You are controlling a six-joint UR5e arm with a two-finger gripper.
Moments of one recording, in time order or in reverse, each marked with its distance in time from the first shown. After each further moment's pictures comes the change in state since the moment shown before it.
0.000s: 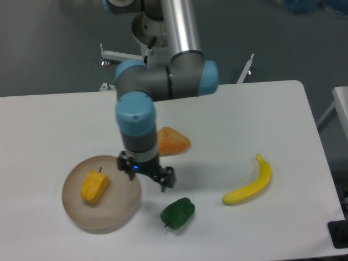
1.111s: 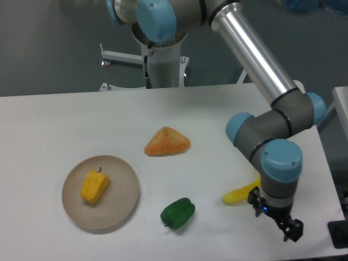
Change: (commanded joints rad) arm 0.338 -0.272 0.393 0.009 0.075 0.835
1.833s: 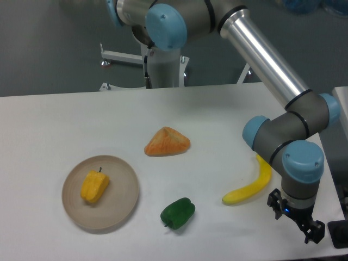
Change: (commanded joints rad) arm 0.103 -0.191 0.262 0.003 -0.005 0.167
